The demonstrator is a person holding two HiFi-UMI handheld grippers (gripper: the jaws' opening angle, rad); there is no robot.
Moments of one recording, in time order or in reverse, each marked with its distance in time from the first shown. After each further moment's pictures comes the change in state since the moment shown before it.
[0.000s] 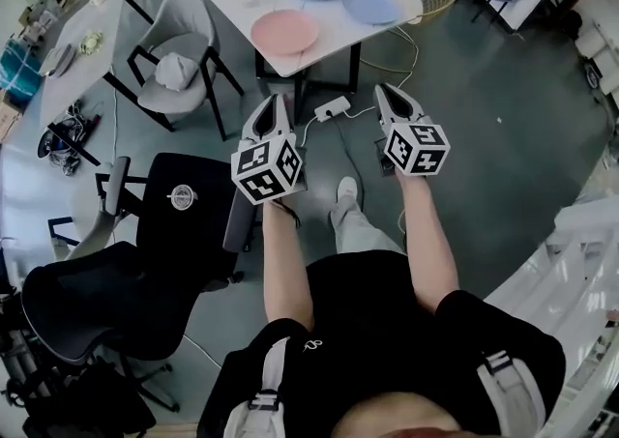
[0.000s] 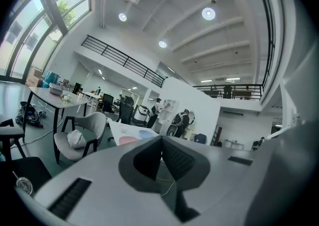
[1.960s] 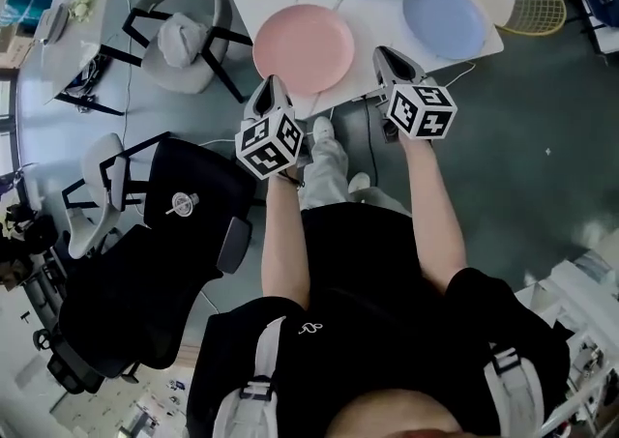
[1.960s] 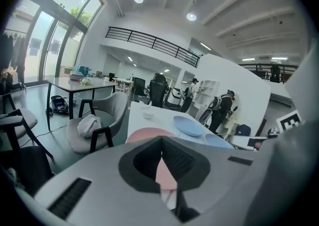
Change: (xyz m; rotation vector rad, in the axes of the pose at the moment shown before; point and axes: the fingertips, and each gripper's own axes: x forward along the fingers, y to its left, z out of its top) left arm 0.318 0.147 -0.065 -0.091 0.210 0.439; right arm 0.389 -0.129 -0.063 0.178 0.304 0.252
